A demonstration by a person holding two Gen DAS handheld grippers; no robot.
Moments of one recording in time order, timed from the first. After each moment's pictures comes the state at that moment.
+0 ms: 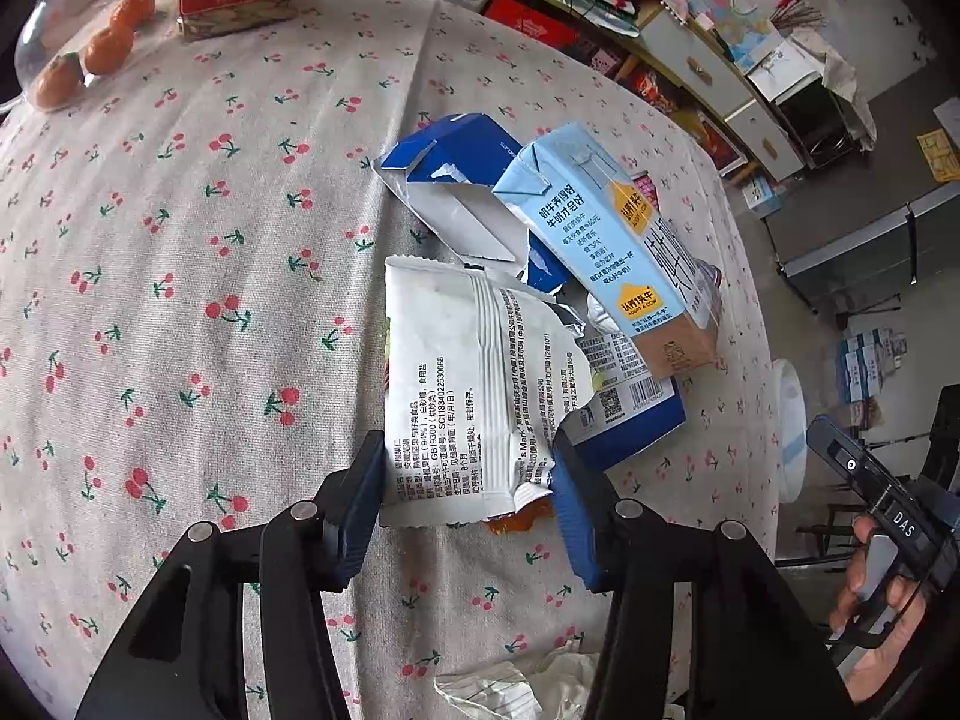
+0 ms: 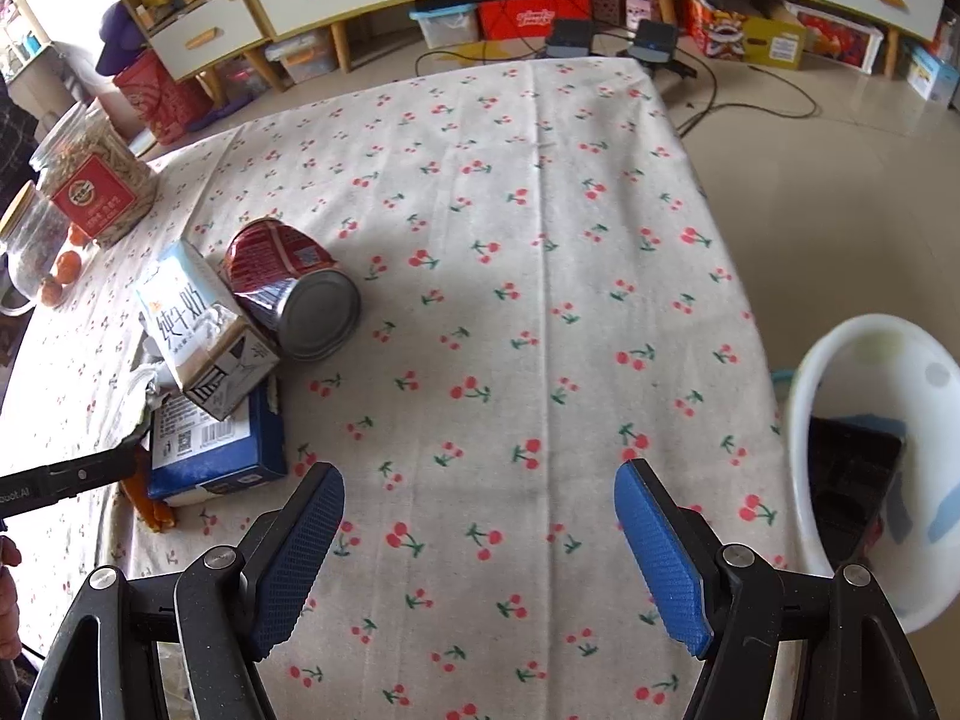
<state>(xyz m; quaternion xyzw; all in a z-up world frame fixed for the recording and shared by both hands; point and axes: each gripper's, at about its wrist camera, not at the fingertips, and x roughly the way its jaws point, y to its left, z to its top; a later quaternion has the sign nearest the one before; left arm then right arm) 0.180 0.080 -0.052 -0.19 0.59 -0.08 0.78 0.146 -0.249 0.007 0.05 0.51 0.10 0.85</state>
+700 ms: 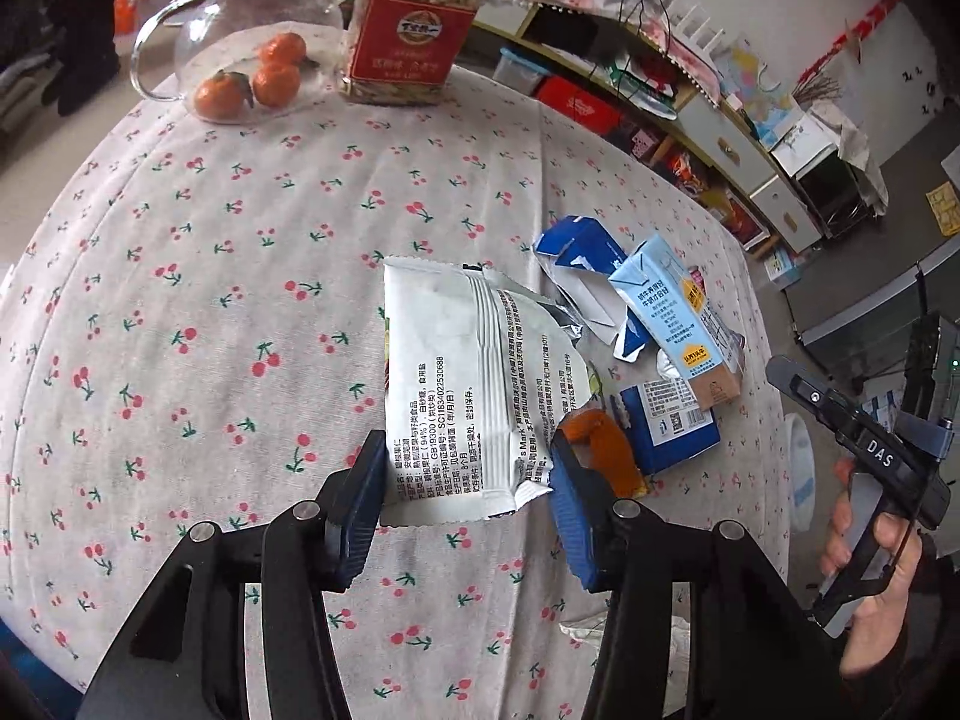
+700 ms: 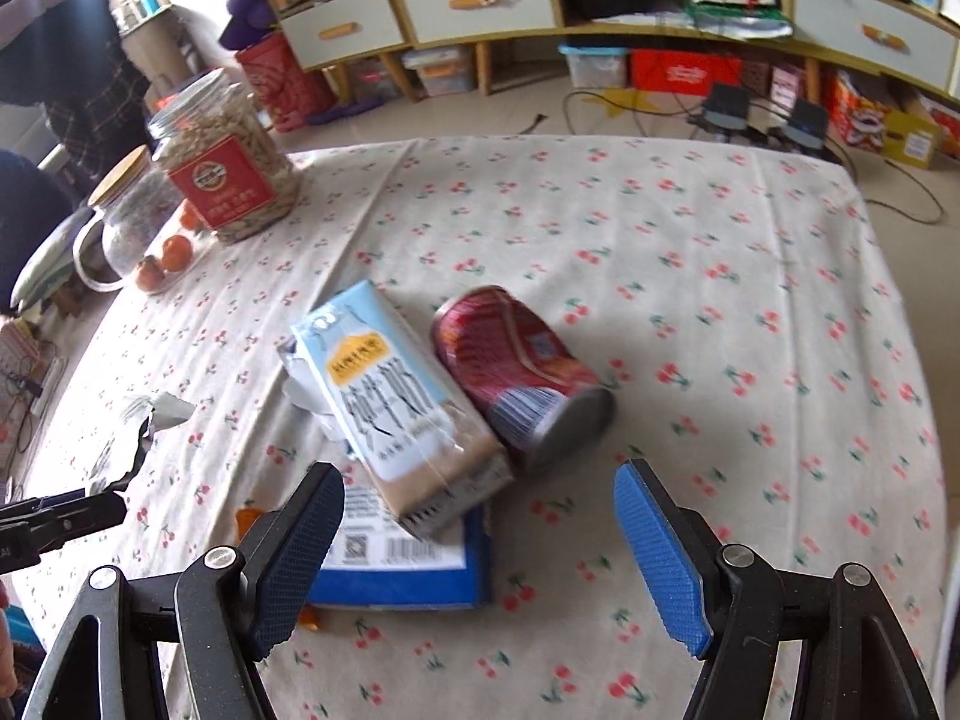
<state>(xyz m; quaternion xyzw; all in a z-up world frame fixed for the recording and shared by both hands) 0.129 0.167 -0.020 -0.21 0.52 -0.02 0.83 0.184 -0.148 0.012 0.01 0.47 0.21 0.86</state>
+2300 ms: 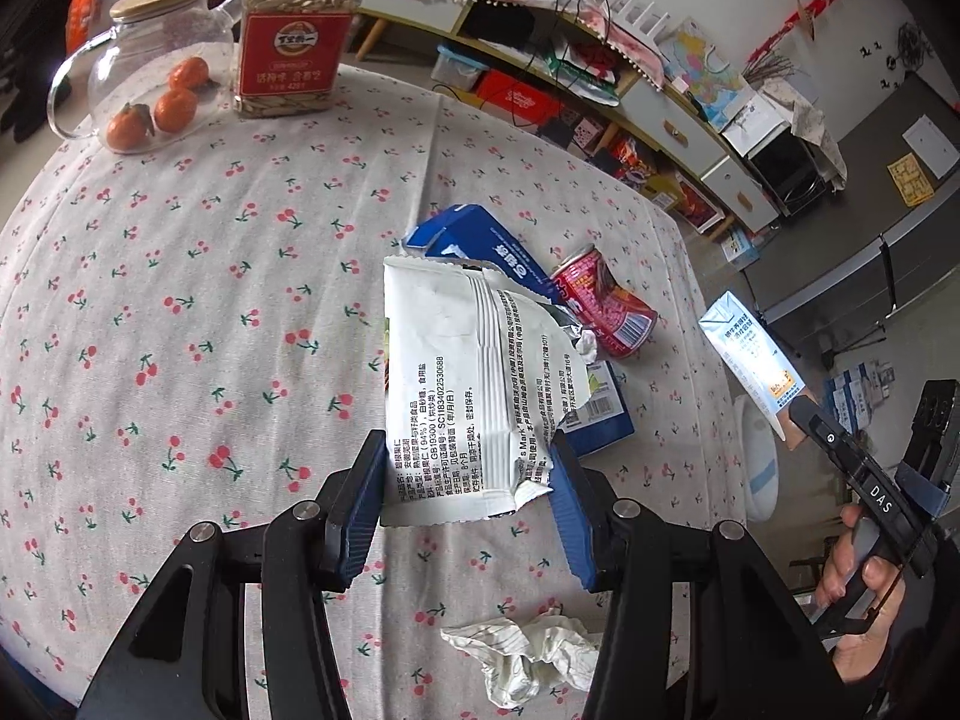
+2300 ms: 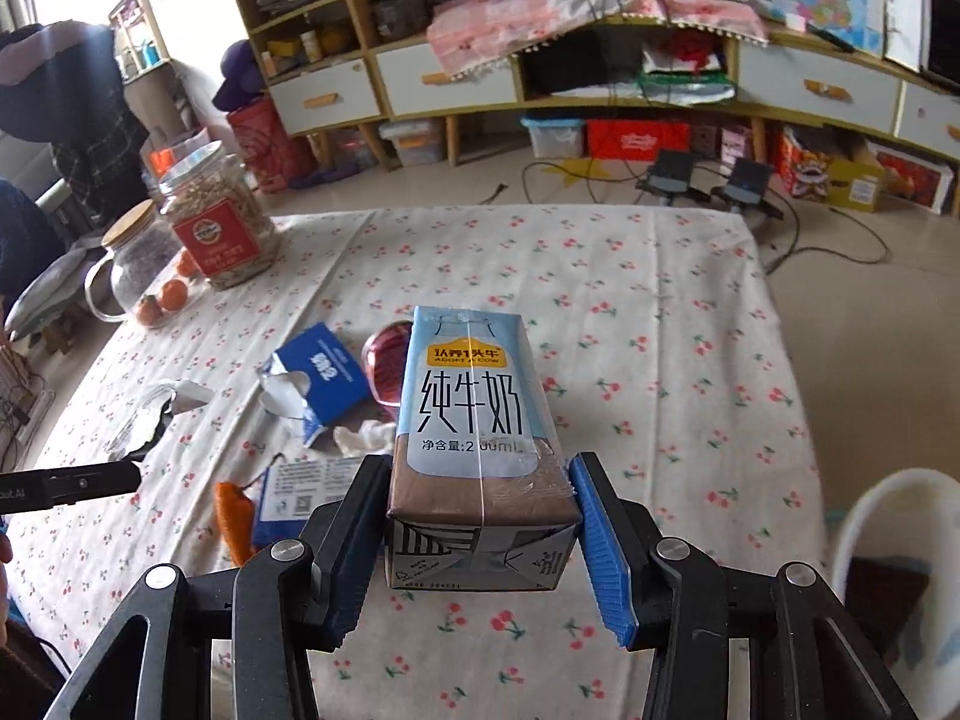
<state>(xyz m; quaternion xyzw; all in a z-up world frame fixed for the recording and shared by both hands) 0.139 0.100 -0.001 -0.20 0.51 -0.07 0.83 0.130 -0.228 0.044 0.03 0.41 0.18 0.90</state>
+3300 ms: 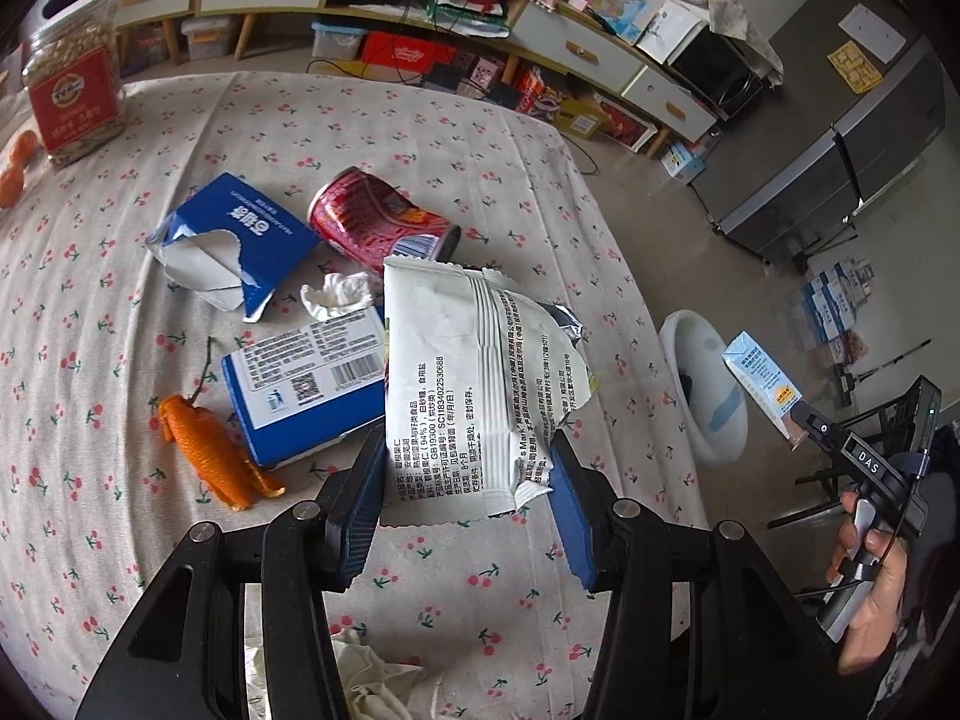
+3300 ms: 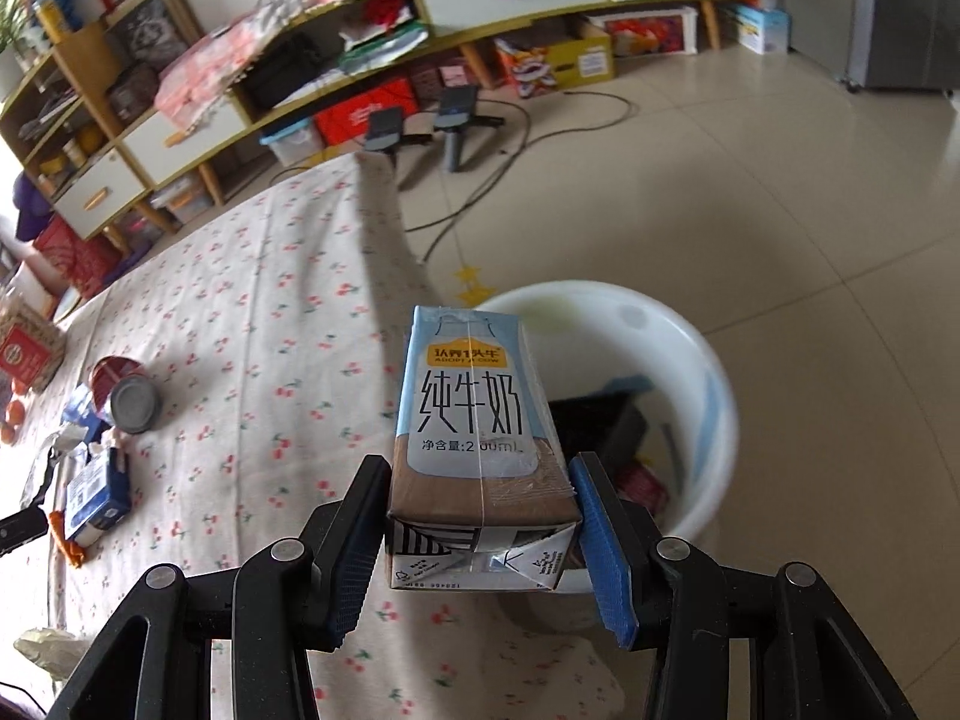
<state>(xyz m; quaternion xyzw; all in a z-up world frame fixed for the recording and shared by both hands) 0.158 -0.044 0.006 -0.12 0.54 -0.16 0.82 0.071 -0.453 0.025 0.15 0.45 -0.01 0.88</state>
